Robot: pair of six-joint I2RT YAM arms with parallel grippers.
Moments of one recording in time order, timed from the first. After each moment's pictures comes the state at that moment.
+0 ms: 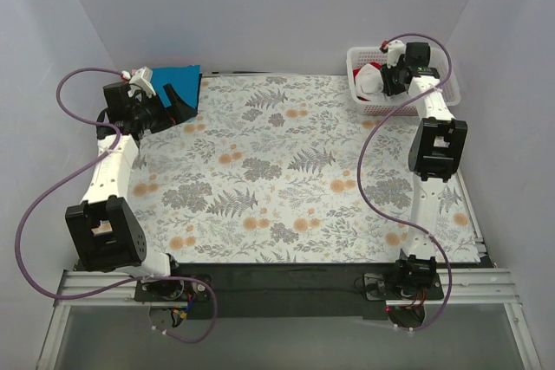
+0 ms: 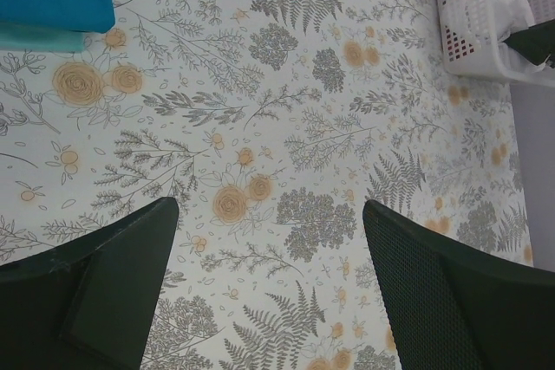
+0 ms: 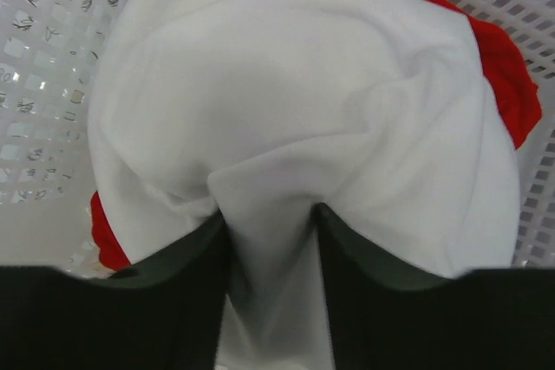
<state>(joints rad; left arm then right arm) 0.19 1.47 1.21 -0.31 0.59 -0.31 -0.06 2.41 2.20 -0.53 -0.21 -0.42</state>
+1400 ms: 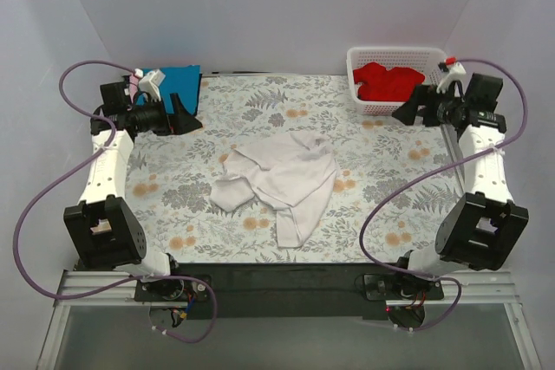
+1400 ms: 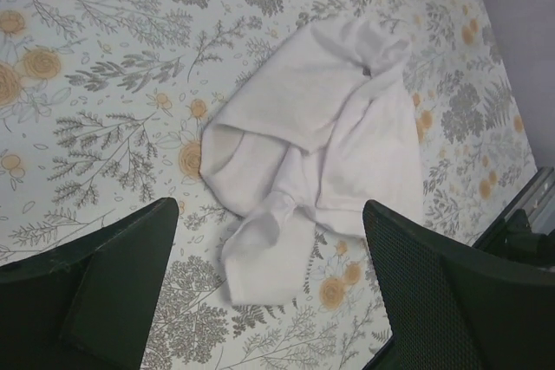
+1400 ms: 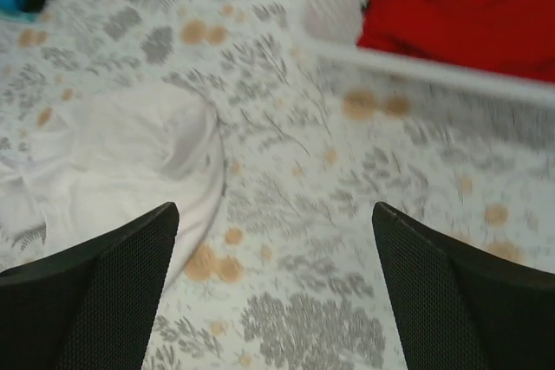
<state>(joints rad) 0.21 1.49 1.31 -0.55 0.85 -0.03 -0.23 1.45 1.38 -0.48 -0.74 -0.07</state>
